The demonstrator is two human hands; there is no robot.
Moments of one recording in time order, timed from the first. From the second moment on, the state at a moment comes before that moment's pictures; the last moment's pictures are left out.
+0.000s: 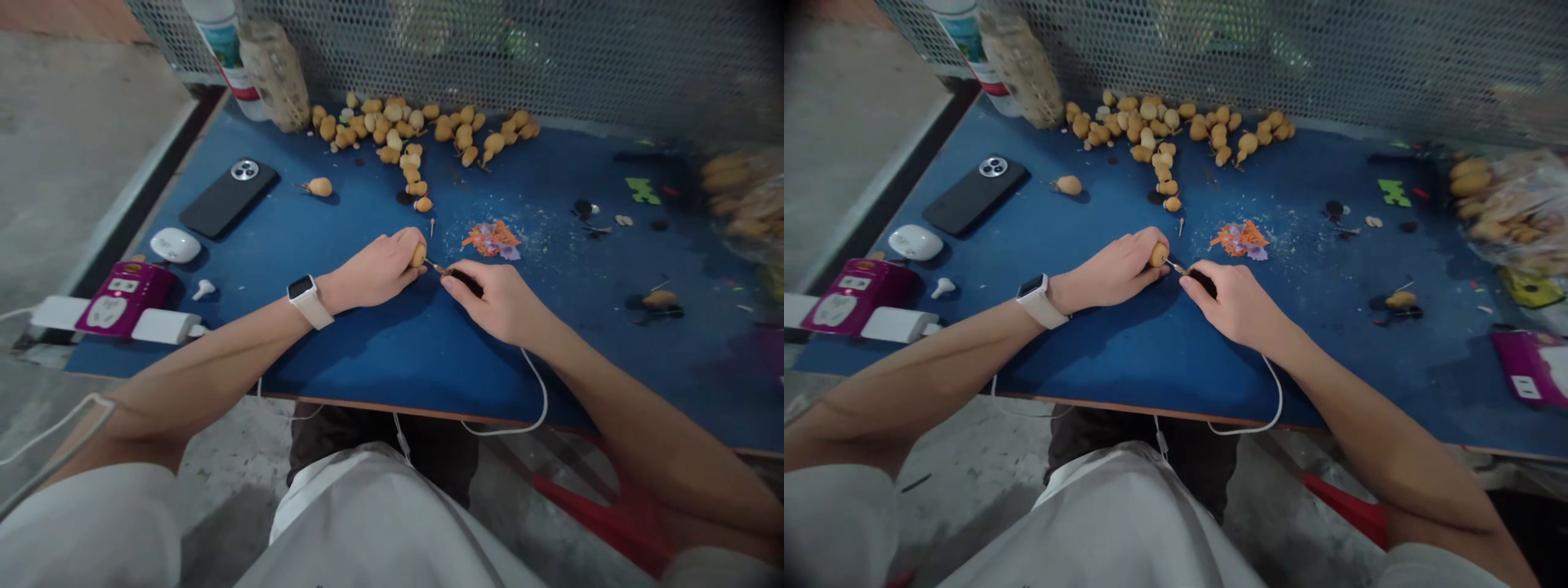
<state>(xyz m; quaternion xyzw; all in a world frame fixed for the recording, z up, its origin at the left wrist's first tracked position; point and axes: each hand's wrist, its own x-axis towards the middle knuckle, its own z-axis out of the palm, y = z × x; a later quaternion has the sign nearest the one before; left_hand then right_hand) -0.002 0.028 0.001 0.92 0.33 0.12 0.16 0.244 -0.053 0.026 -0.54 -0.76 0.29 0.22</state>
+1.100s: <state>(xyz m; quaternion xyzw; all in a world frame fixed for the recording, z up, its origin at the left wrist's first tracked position) -0.003 0.029 0.001 0.92 0.33 0.11 0.17 0.243 -0.051 0.028 -0.55 -0.76 0.30 0.20</state>
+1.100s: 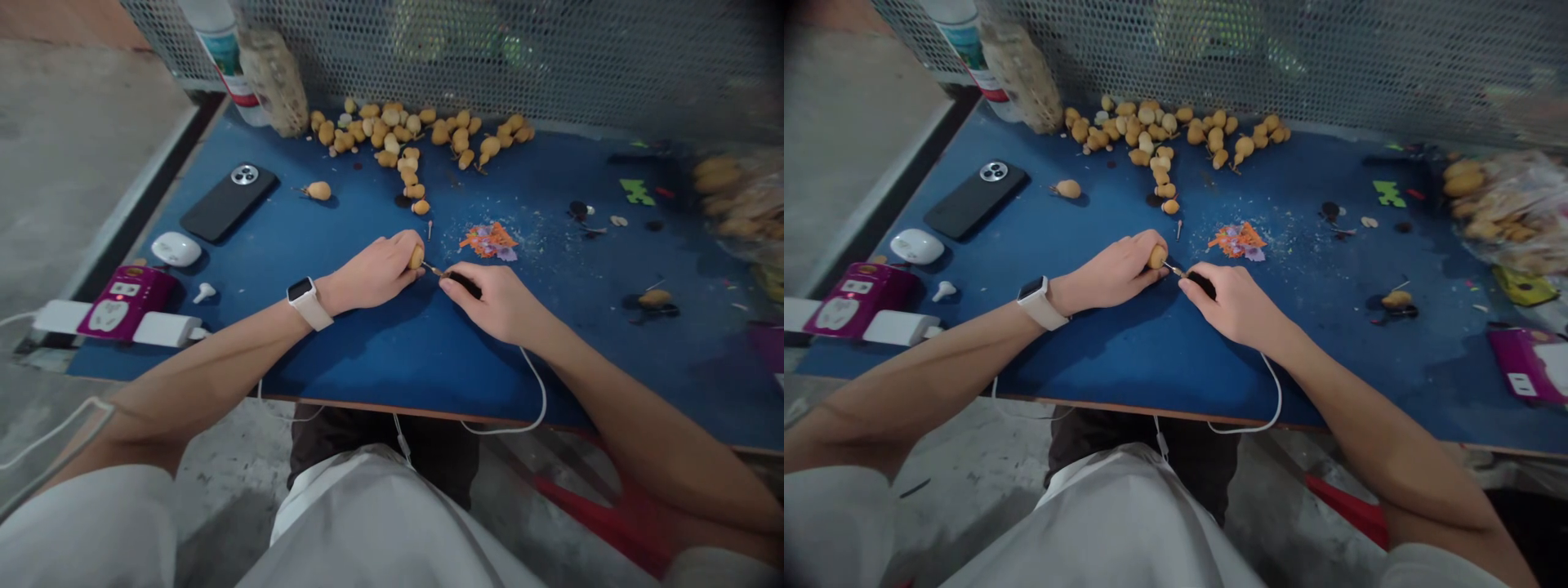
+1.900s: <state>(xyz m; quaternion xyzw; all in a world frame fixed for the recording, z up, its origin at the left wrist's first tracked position) -0.003 0.031 -0.002 0.92 0.33 0.12 0.17 0.243 -0.049 0.024 -0.55 -0.76 0.29 0.20</state>
